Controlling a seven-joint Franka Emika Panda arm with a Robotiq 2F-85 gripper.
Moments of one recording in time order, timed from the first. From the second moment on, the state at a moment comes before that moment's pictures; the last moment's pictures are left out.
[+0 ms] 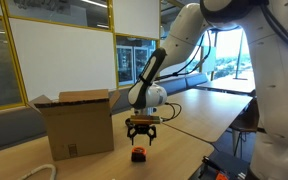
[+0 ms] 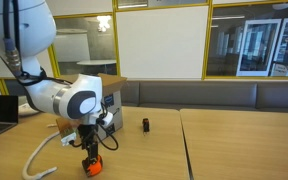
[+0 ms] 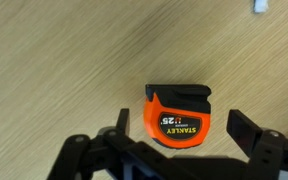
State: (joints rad) arm 0.09 0.29 0.05 -2.37 0.24 2.60 0.61
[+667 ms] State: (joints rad) arm 0.09 0.41 0.06 -2.29 0.33 2.60 0.56
